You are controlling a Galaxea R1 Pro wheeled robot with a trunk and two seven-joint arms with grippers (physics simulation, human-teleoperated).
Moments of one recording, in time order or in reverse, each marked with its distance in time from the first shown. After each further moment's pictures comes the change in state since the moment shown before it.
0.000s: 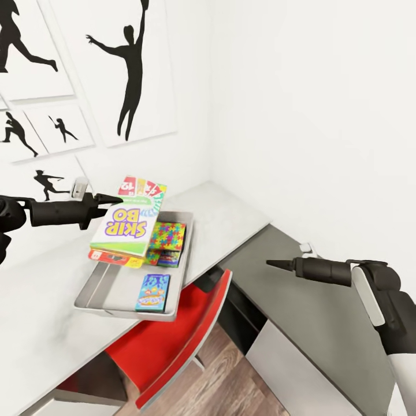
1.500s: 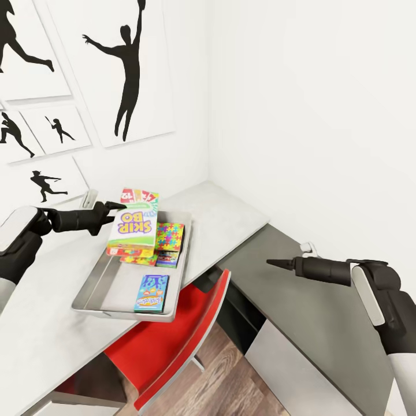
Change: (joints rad) left arm -0.045 -0.153 0.043 0.298 -0.232 -0.113 -0.045; right arm -0.001 0.002 -0.002 -0.003 -0.005 0.000 -0.040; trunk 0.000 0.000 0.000
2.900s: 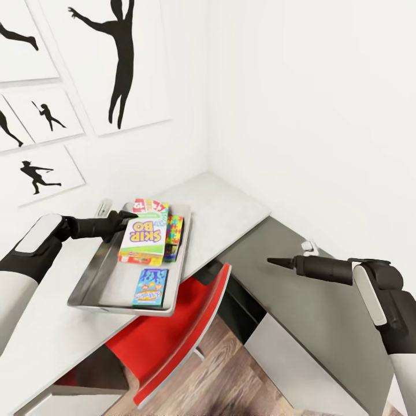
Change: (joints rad) left arm -0.016 -0.090 -0.003 0.147 -0.176 0.034 -0.132; right arm 0.001 -0.002 -0.008 -0.019 0.000 0.000 -0.001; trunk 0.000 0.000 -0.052
